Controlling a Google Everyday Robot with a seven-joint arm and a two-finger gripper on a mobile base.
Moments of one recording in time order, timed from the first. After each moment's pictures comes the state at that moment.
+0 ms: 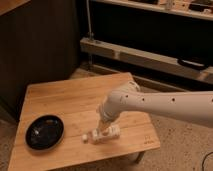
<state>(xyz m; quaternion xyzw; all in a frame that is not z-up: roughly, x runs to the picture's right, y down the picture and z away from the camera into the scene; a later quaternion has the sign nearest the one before) -0.026 0.166 0.725 -0.27 -0.21 0.00 0.94</state>
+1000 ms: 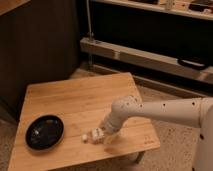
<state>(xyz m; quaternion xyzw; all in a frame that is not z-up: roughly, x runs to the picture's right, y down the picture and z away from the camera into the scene) -0.017 0.248 0.786 -0.36 -0.23 -0.06 0.90</state>
